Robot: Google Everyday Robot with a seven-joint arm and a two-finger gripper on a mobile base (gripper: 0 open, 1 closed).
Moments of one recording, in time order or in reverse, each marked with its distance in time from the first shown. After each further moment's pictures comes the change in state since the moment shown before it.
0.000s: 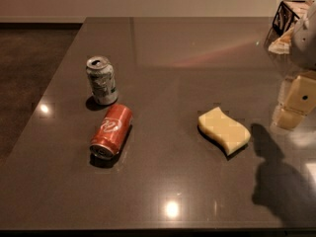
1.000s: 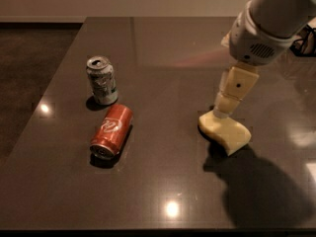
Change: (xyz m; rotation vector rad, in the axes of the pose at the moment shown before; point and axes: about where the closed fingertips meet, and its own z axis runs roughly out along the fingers) arm -0.078 -0.028 0.043 0.017 -0.078 -0.025
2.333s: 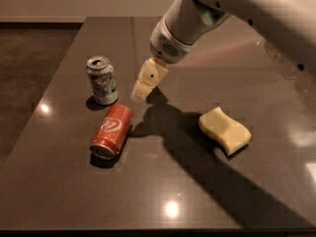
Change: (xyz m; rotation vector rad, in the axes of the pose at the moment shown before) arm -0.162 -0.020 0.095 -0.132 -0.313 0.024
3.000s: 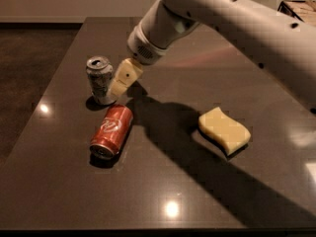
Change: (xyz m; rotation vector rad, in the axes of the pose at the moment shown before) arm -0.045 -0.006 0.049 -0.039 -0.090 0.013
